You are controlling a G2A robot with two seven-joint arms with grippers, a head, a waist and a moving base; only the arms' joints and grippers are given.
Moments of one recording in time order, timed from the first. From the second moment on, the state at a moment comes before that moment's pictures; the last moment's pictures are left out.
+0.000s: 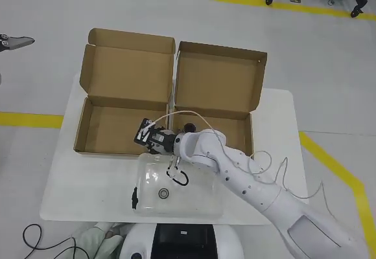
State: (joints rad) left arm 0.60 -0.17 -1.14 -1.49 0.83 -0.81 -0.08; right arm -0.74 -1.49 0.54 -1.28 -1.09 -0.38 0.41
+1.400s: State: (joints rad) left arm 0.60 -0.17 -1.14 -1.49 0.83 -0.81 -0.08; right arm -0.67 -1.62 0.55 -1.13 -1.15 -0.39 0.37
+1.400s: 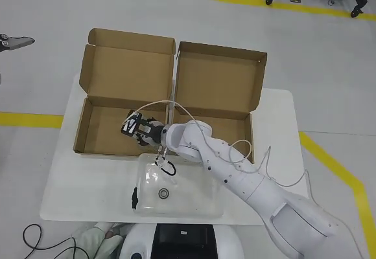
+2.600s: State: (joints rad) left arm 0.60 -0.17 -1.14 -1.49 0.83 -0.81 -0.08; right arm -1.28 -1.38 0.88 -1.87 -1.34 -0.89 0.61
